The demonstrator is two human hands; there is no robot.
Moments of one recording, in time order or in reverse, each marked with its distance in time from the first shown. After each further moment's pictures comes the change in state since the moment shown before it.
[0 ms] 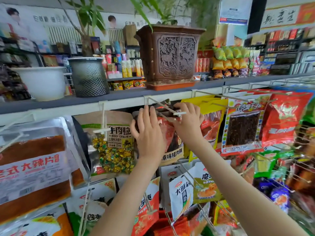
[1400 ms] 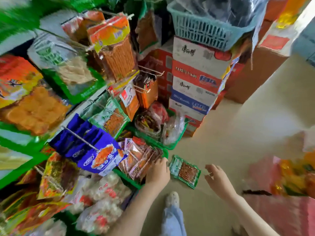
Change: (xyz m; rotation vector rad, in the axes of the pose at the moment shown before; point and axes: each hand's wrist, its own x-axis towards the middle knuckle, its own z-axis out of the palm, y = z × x) left_hand -0.433 0.783 0.368 -0.462 -1.772 0.265; right_hand -0.380 0.878 -0.386 -0.243 -0.603 1.277
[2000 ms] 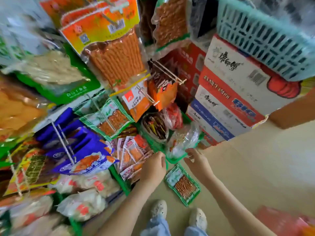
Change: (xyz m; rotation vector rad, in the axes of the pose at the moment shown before) left_hand 0.154 0.037 -0.031 -0.152 0.260 -0.233; right_hand 0.235 -0.075 -0.025 0.020 -0.283 -0.236
